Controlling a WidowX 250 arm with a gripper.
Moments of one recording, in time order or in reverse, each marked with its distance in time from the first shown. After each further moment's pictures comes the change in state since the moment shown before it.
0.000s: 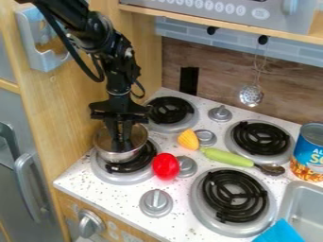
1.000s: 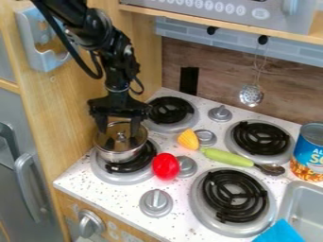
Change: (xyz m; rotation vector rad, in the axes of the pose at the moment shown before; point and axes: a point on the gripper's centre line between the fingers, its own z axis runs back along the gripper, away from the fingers) arm 0.003 -0.001 0.003 0.016 -0.026 0.024
